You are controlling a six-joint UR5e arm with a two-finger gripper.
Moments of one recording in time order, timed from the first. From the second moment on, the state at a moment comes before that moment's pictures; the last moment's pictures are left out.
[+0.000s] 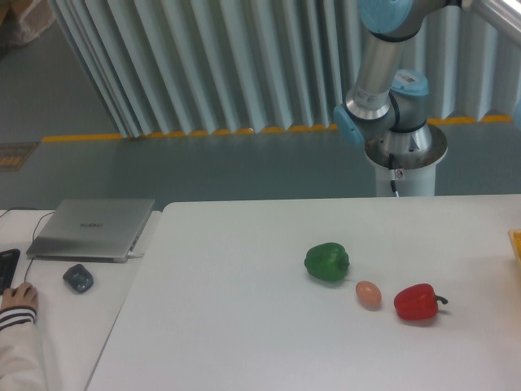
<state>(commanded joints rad) 2.73 -1.97 -1.34 -1.54 1.56 2.10</state>
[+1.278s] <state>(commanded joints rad) 2.48 -1.84 -1.55 -1.66 1.47 1.72</state>
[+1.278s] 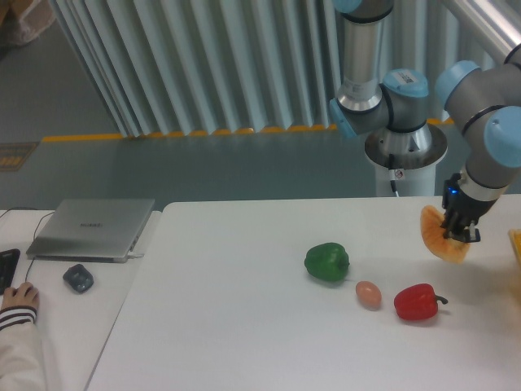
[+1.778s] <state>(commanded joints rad) 2.36 -1.87 -1.62 -1.49 1.48 1.51</state>
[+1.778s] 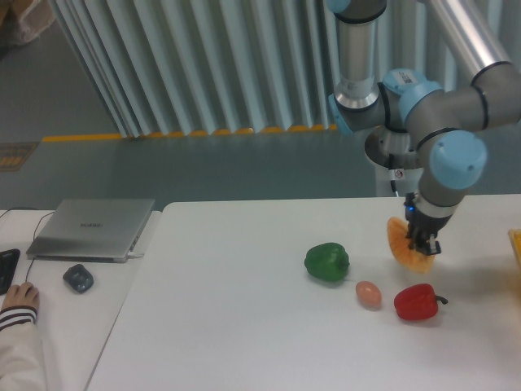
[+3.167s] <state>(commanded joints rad) 2.29 -1.86 -1.52 -1.22 1.62 1.50</state>
